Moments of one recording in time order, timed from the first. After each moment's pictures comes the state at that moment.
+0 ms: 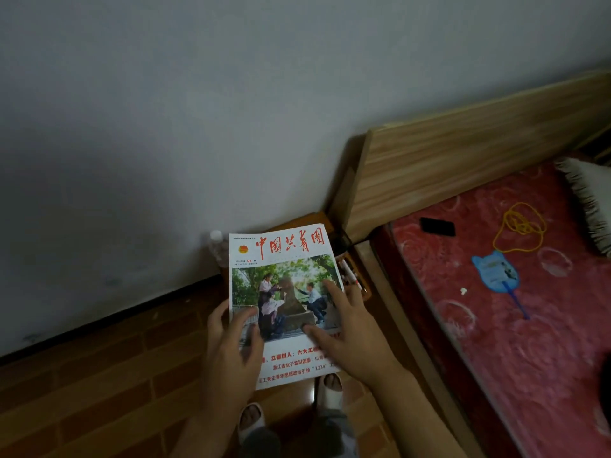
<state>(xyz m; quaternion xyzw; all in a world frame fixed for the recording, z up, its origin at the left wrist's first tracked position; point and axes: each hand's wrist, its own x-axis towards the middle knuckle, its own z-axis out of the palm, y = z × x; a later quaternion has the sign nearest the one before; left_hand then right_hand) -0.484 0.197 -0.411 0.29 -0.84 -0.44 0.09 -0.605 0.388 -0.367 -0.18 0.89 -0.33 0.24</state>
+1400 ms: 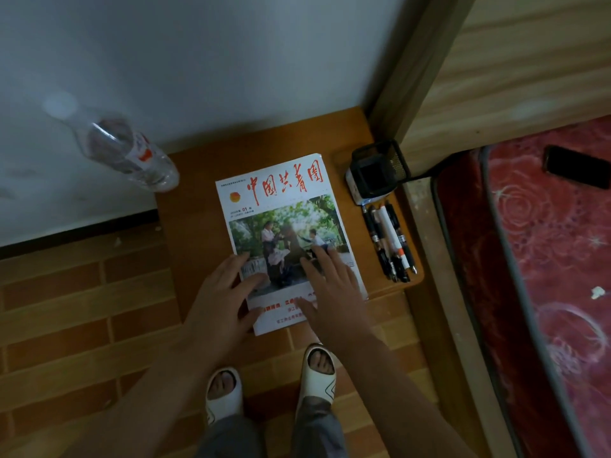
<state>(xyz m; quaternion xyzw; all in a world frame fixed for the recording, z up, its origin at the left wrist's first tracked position) -0.597 0.206 -0.788 0.15 -0.95 -0.26 -0.12 -0.726 0.401 -0.770 -0.34 0.89 -0.15 0.28</state>
